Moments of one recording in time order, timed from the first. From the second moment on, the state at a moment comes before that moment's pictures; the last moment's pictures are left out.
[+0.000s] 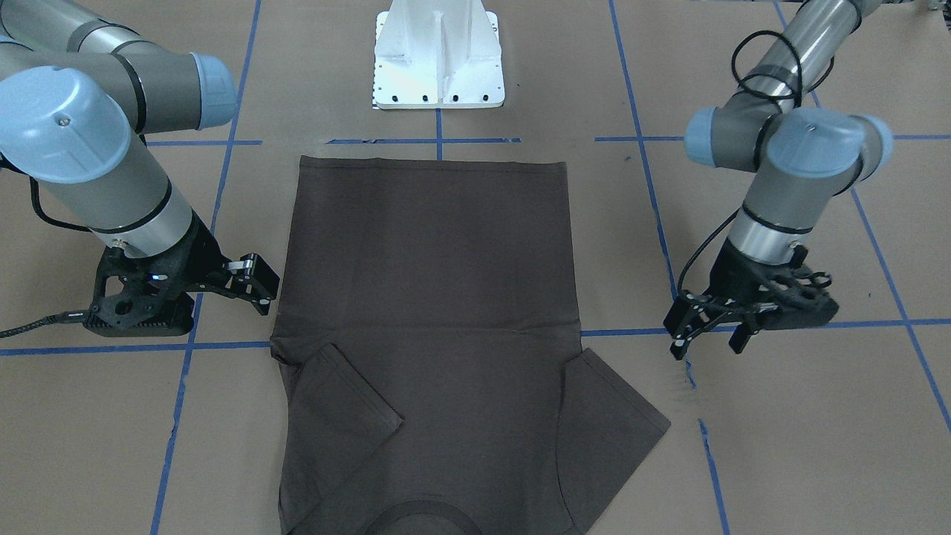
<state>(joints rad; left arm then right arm) -0.90 -2.07 -1.42 -2.19 -1.79 -1.16 0.96 -0.93 1.66 -1.67 2.13 0.88</state>
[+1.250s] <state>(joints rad) -0.84 -2.28 -0.95 -2.42 -1.64 -1.15 0.96 -0.93 1.70 -1.66 2.18 0.89</state>
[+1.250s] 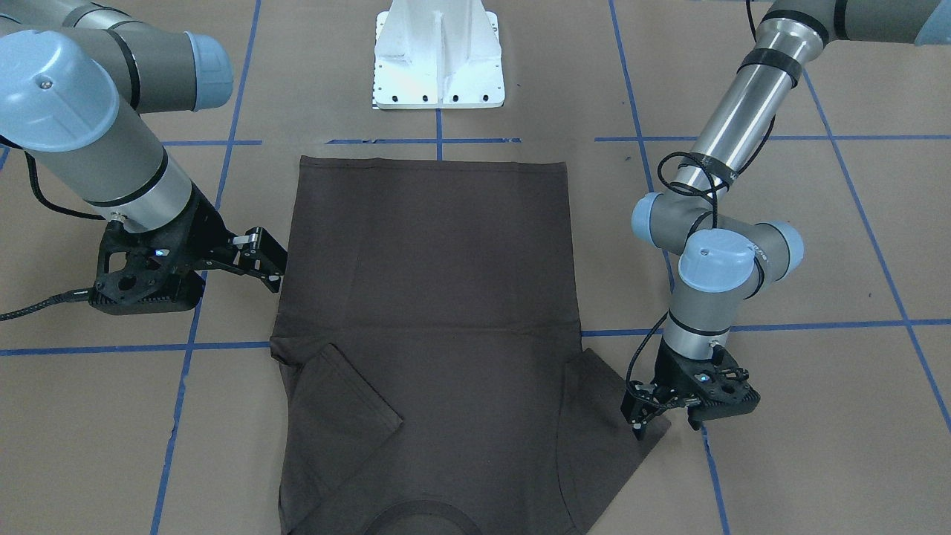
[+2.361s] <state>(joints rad) -0.83 -2.29 -0.94 -2.43 -1.64 -1.15 0.96 -0.93 1.69 -1.66 2.18 0.90</state>
